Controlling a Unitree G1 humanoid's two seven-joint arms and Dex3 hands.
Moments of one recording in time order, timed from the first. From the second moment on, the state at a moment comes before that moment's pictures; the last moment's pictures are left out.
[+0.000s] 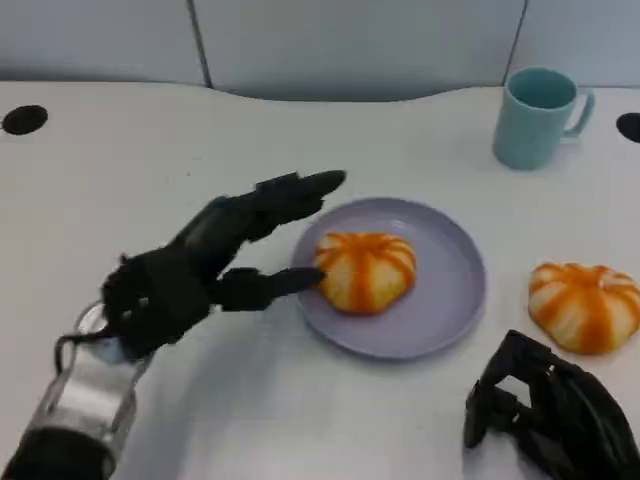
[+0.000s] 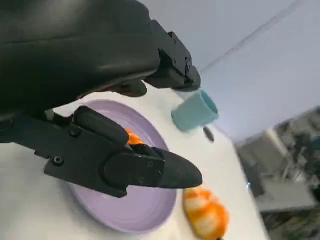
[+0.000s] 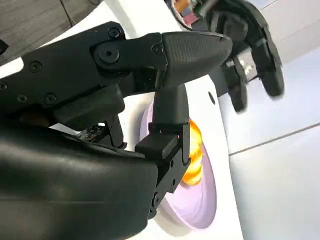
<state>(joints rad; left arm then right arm) -0.46 0.15 -0.14 0.63 -0.06 -0.56 -0.38 0.03 0.02 -0.10 0.35 0.40 -0.05 0.65</state>
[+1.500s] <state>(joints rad) 0.15 -0.04 0.13 0.16 -0.52 -0.21 -0.50 0.02 0.00 -0.13 0.37 0.43 -0.04 0.67</state>
